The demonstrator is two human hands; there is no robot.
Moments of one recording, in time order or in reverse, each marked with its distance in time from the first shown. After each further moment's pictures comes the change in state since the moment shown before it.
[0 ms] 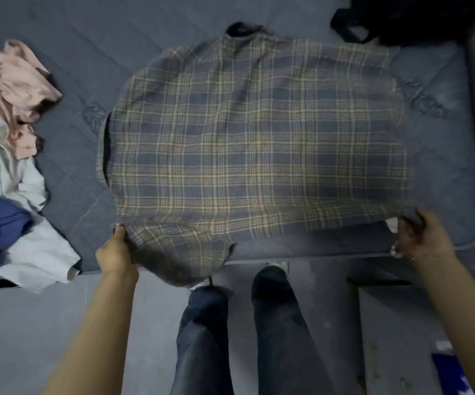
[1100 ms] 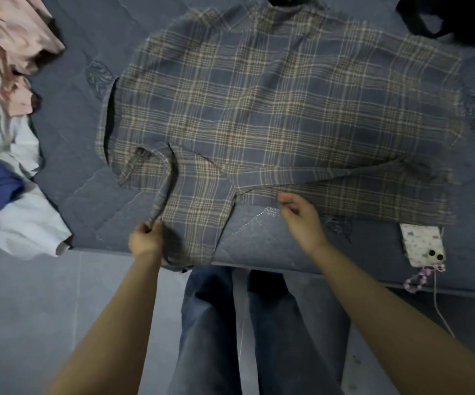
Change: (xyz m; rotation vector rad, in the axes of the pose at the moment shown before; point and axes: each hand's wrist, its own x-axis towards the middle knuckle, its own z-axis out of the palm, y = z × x) left_hand 0.025 -0.055 0.051 0.587 0.000 0.081; right_hand -0.026 0.149 0.144 -1.180 -0.659 -0.296
